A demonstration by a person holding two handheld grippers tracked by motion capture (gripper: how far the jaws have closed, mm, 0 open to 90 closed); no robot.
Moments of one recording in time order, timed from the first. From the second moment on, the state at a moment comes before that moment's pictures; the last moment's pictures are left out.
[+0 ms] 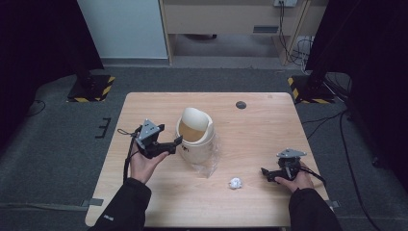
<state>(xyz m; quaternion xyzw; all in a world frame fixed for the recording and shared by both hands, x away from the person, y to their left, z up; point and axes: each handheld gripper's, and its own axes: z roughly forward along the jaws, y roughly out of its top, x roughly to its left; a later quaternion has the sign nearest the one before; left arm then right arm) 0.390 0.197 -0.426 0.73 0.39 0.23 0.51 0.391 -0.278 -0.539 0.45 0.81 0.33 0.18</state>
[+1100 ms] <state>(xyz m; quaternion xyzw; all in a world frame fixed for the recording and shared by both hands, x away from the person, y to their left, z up) 0.339 0.178 -0.474 0.79 0.36 0.17 0.47 0.391 -0.278 -0.539 0.45 0.81 0.33 0.18</state>
